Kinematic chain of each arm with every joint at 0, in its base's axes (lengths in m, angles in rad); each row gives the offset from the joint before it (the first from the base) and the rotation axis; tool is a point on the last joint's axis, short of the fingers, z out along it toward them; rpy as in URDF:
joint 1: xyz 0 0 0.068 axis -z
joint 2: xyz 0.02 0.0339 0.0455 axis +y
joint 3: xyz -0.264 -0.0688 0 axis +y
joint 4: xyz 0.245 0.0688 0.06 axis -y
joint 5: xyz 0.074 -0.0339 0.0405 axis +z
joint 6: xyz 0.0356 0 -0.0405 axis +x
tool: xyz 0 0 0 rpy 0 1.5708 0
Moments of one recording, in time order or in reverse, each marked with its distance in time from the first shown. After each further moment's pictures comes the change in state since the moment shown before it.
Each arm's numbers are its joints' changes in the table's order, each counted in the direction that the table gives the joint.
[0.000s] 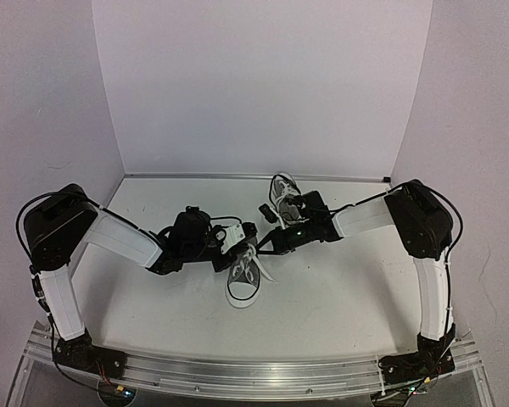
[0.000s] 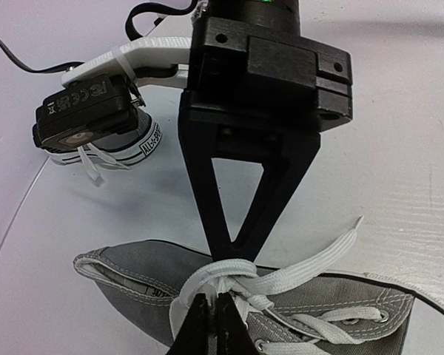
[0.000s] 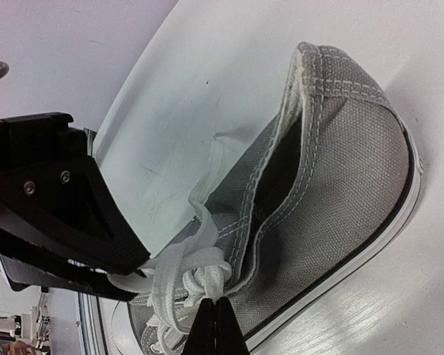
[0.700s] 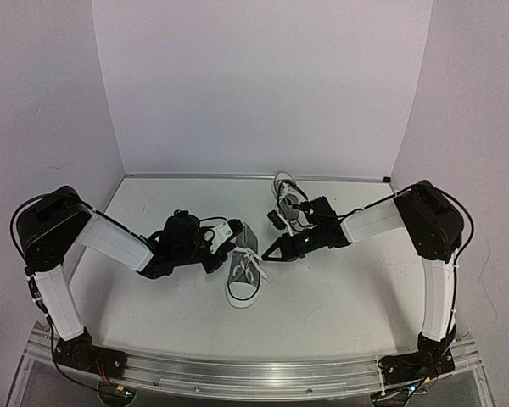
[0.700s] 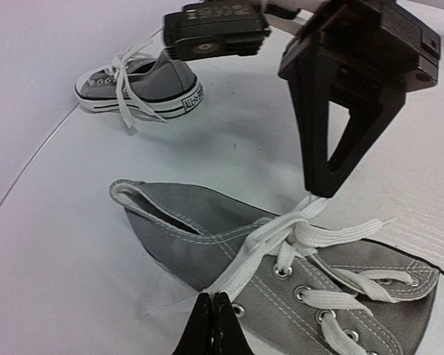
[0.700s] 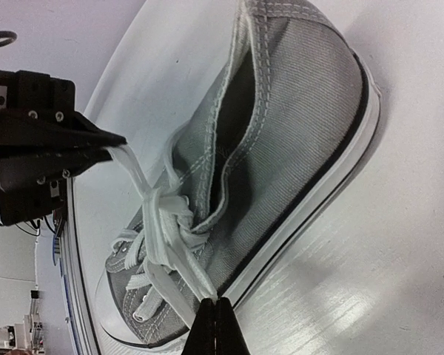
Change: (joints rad) left arm -0.033 -0.045 0.096 0.045 0.090 -0.110; right arm 0.012 -0.085 0.133 0.000 -0.080 0.000
